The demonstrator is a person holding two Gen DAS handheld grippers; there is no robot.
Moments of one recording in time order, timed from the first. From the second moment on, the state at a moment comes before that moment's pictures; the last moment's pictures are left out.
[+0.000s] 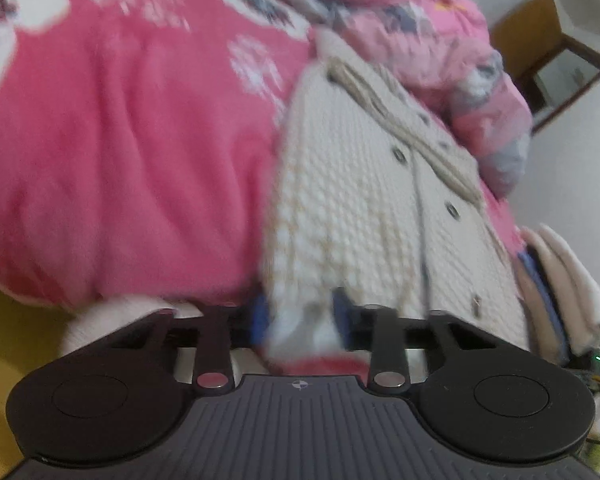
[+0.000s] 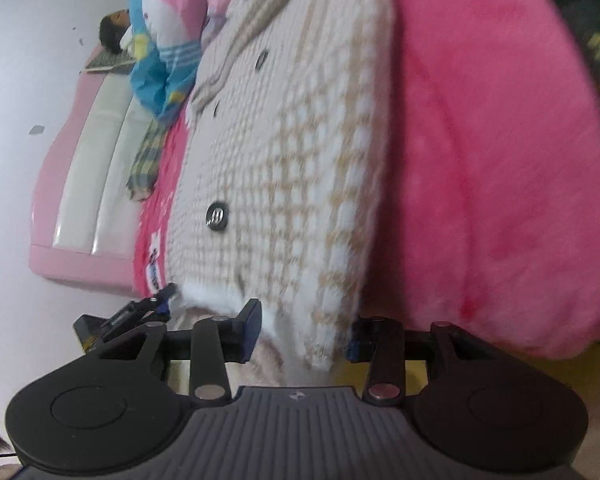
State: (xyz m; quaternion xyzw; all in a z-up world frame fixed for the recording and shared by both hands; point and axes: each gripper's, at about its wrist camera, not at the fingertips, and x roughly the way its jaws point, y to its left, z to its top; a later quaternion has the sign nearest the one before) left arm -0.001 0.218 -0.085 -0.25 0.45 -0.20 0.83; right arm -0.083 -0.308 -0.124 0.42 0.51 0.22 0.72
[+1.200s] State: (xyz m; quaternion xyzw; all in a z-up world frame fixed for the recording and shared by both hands) left arm 0.070 0.164 0.030 -0.29 0.22 -0.20 0.91; right arm 0.008 -0.331 0.015 0.35 0.27 0.29 0.85
